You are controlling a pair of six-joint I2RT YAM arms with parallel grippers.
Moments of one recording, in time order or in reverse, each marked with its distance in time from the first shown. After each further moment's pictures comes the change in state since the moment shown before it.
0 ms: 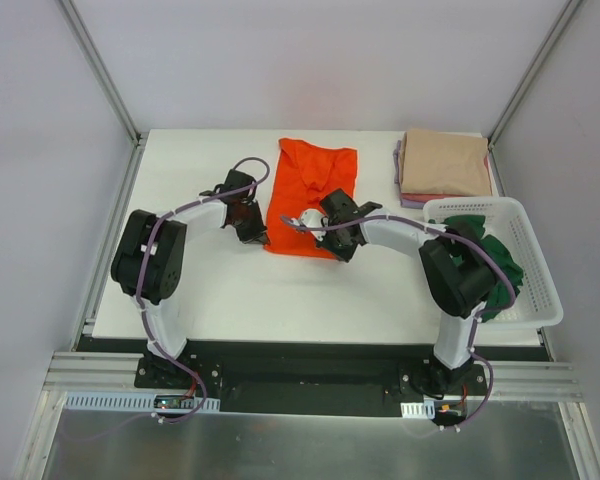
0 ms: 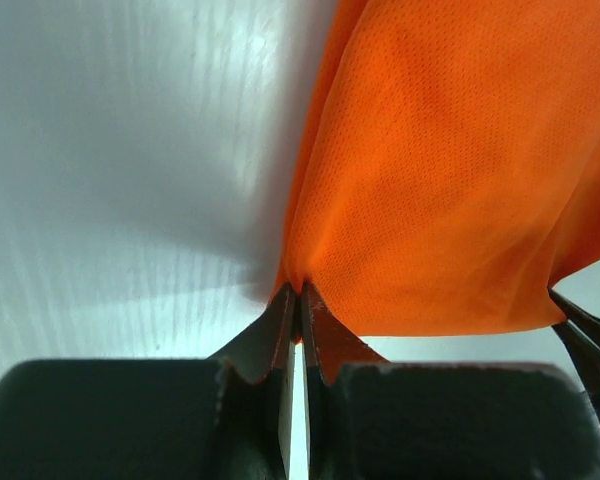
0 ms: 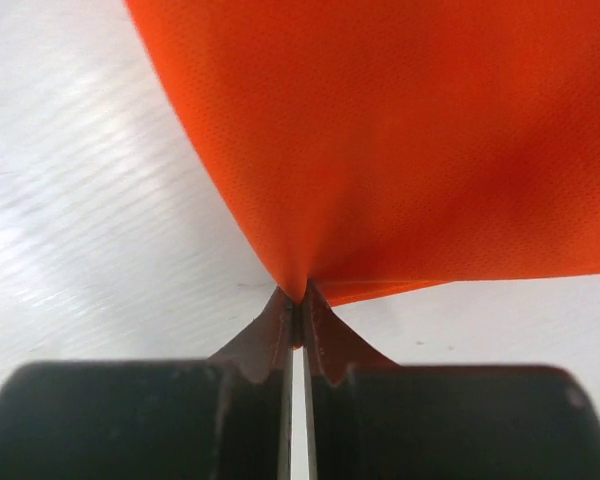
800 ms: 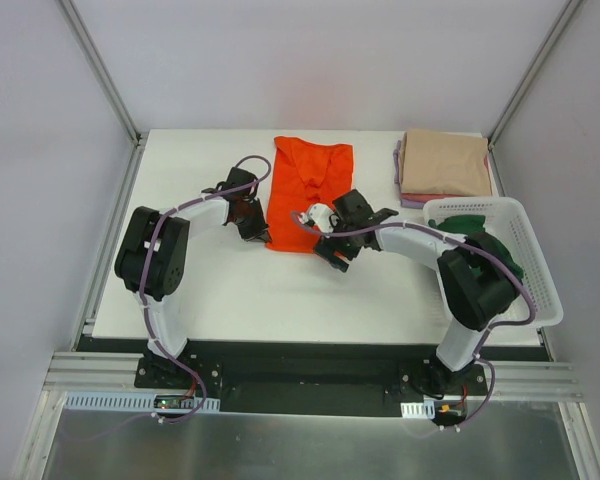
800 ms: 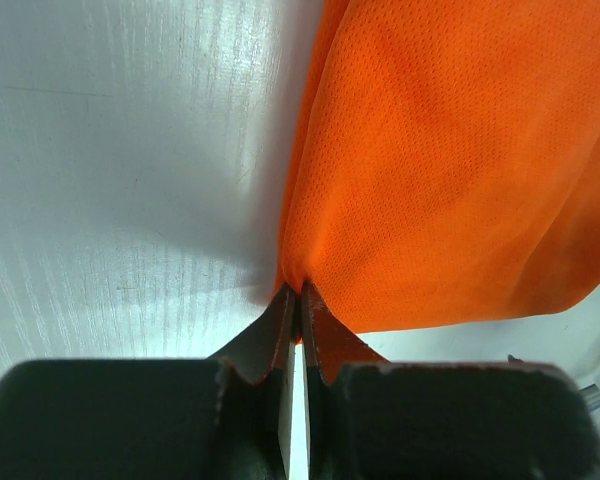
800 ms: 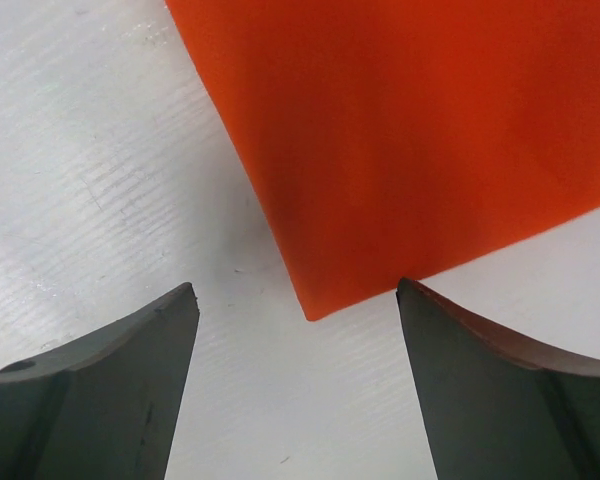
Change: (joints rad) left arm -0.001 0.011 0.013 -0.005 0.003 -0.007; right arm -0.046 -0.158 -0.138 0.138 -0.098 0.045
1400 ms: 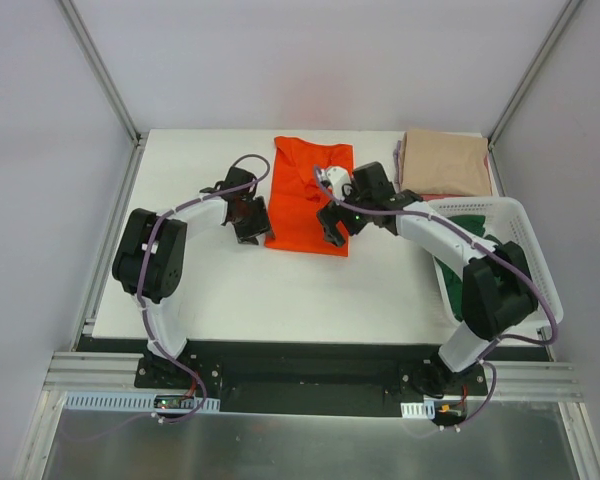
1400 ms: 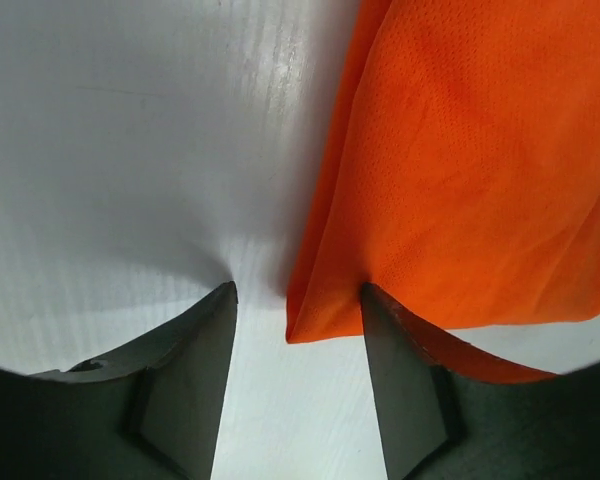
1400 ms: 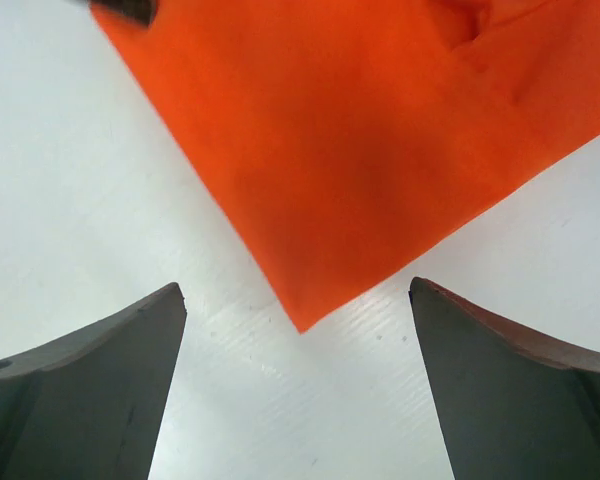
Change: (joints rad) left arm 0.001 -0.049 -0.013 -0.031 -0.078 0.031; right arm -0.098 -0.046 0.181 -0.016 -0.155 0.252
